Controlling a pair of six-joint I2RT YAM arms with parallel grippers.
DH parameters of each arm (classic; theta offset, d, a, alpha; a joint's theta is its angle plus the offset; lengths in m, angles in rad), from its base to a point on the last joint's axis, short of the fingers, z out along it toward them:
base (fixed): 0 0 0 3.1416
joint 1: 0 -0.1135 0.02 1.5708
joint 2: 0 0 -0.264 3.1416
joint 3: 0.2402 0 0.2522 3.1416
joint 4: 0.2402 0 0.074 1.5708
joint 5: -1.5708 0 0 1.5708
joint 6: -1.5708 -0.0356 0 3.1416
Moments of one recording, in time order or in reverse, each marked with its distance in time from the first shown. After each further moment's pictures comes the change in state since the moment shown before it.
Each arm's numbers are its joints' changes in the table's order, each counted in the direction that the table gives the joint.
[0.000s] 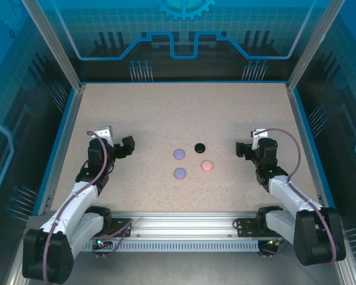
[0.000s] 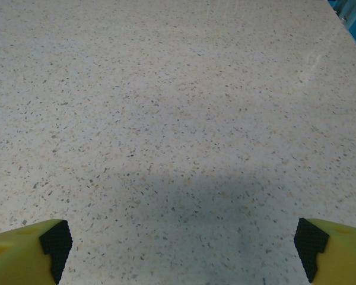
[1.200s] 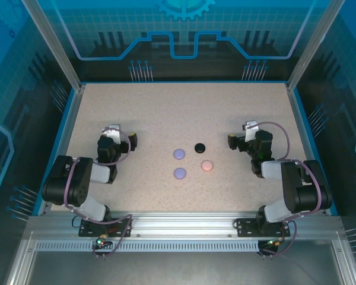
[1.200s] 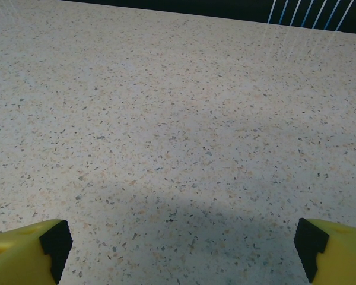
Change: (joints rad) left arm -0.064 0.695 -0.049 -0.883 -0.037 -0.254; right arm 0.045 0.436 0.070 -0.446 0.222 0.084
